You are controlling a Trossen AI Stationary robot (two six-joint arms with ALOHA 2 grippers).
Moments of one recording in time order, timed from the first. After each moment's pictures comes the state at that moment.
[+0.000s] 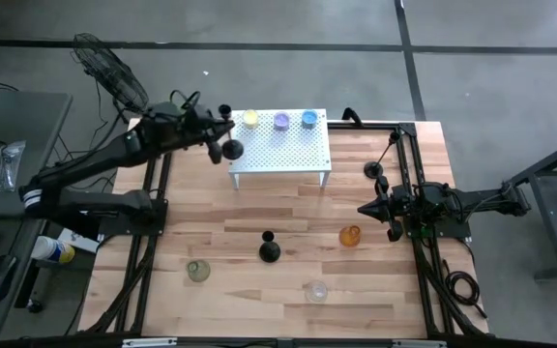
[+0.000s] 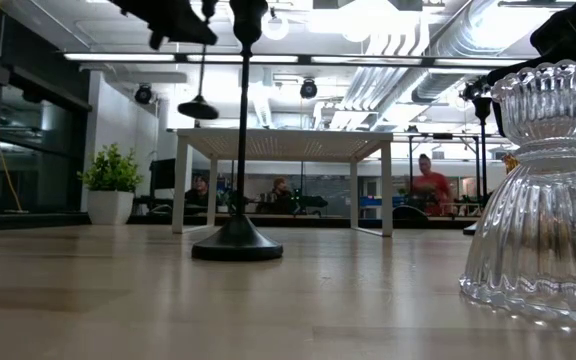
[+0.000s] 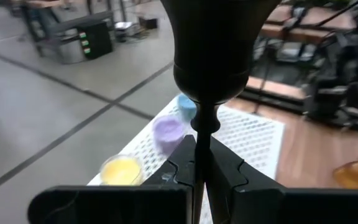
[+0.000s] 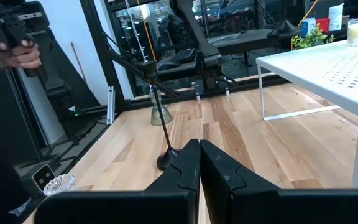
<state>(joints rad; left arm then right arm) 0.48 0.93 0.96 -0.22 -0.04 0.00 0.09 0.04 0.01 0.03 0.00 0.21</state>
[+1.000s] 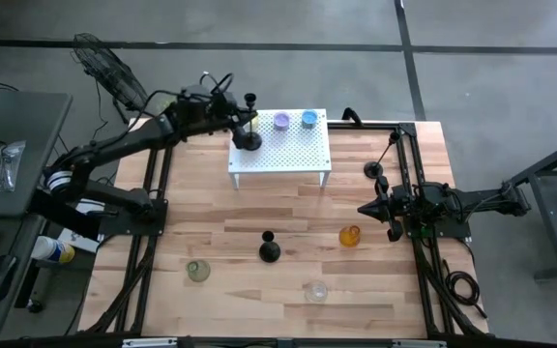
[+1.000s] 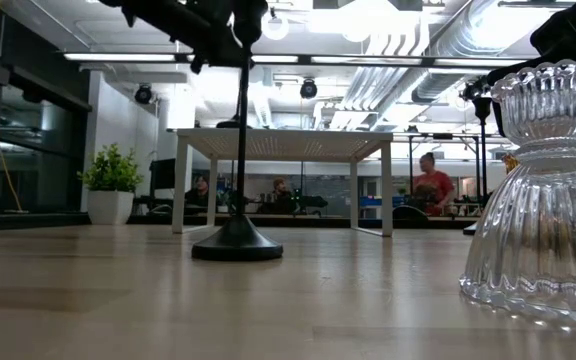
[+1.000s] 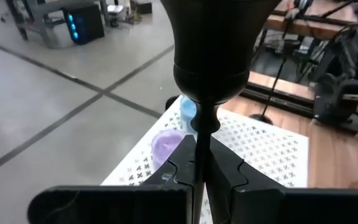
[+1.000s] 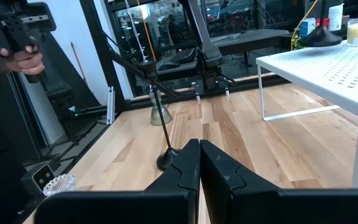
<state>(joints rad) 0.57 1.24 1.10 -0.11 0.07 -0.01 0.09 0.04 0.01 0.03 0.00 0.21</state>
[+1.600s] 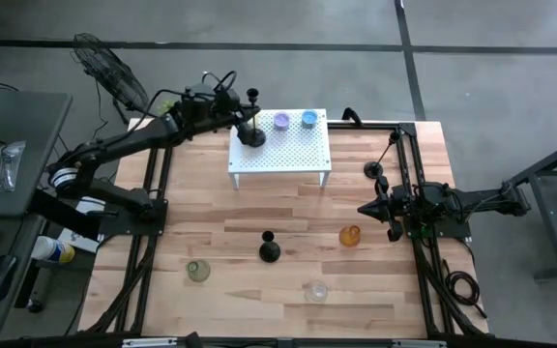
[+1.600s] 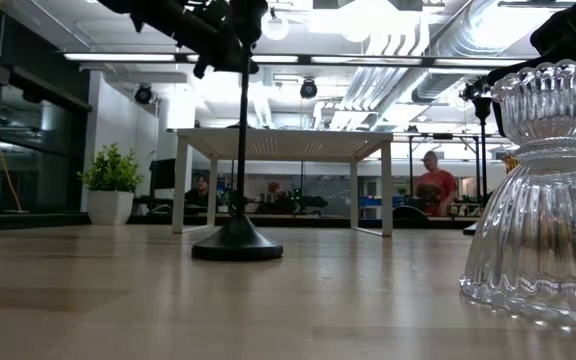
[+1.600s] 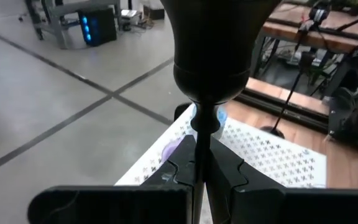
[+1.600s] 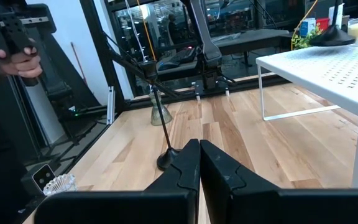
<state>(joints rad) 0.57 1.28 1.10 -0.04 0.02 -0.05 0.09 0.04 0.01 0.03 0.00 0.21</state>
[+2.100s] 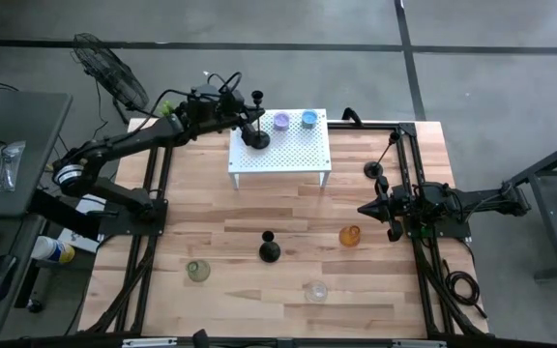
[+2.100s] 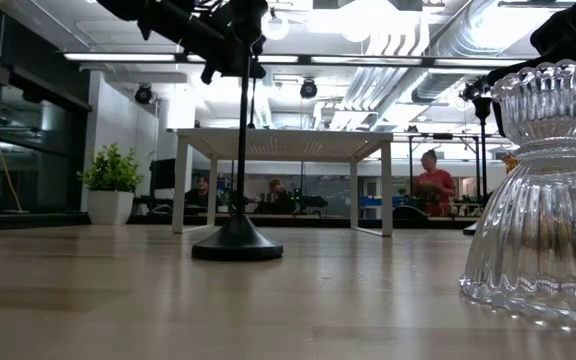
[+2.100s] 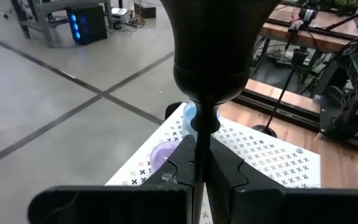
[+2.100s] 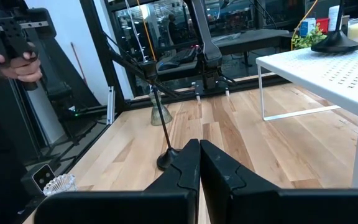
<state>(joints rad) 0.57 1.33 1.10 0.00 0.06 -0.06 0.09 0.04 0.01 0.03 0.00 0.21</state>
